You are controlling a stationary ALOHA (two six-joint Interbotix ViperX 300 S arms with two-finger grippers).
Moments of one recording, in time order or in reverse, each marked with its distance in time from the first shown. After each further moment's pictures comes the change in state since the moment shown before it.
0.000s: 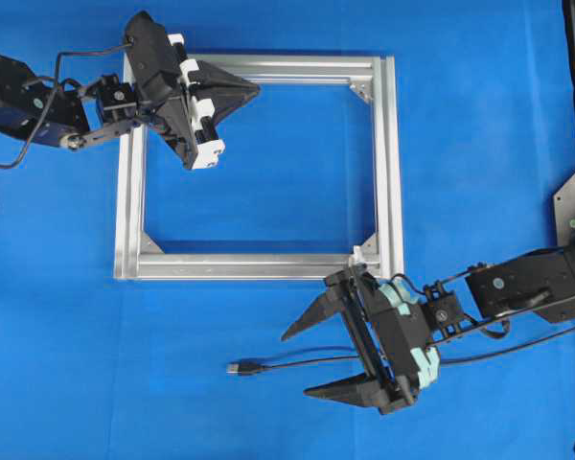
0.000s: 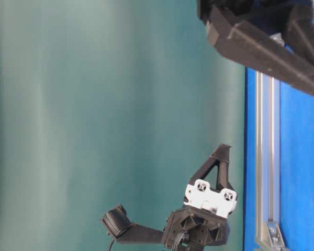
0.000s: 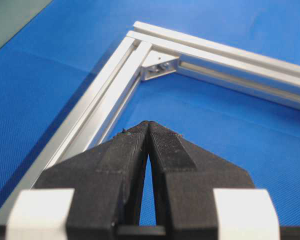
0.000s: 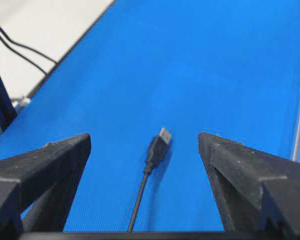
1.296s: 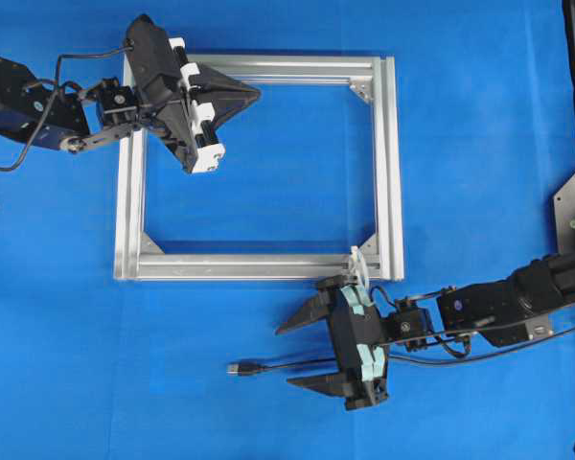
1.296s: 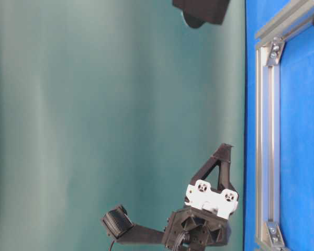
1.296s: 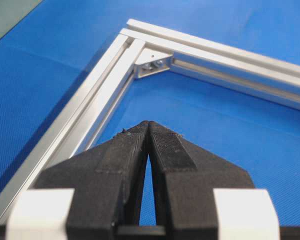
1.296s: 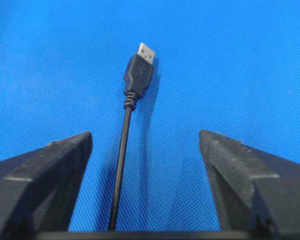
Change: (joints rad) left arm -0.011 0.000 0.002 0.000 0.002 -0.011; right arm 0.040 0.250 -0.058 0.238 -0.078 -0.003
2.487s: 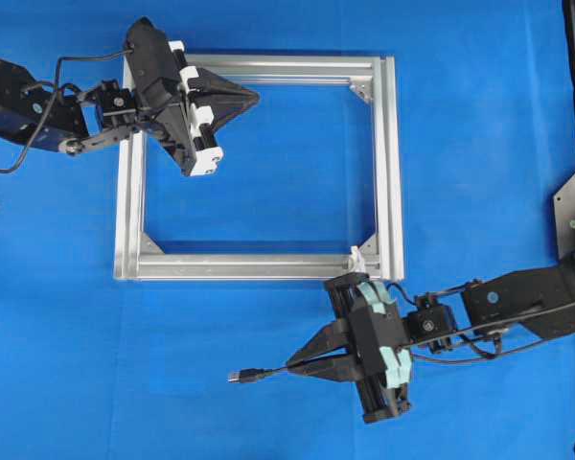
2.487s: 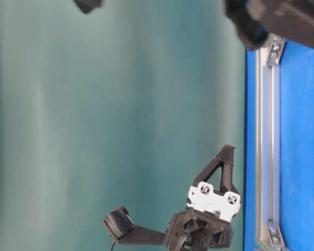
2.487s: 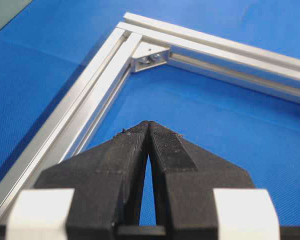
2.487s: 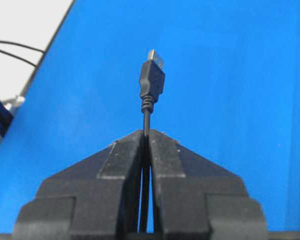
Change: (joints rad) left arm -0.006 -0.002 0.008 0.000 0.006 0.000; right arm 0.009 -0.241 0.003 0.000 0.218 -0.025
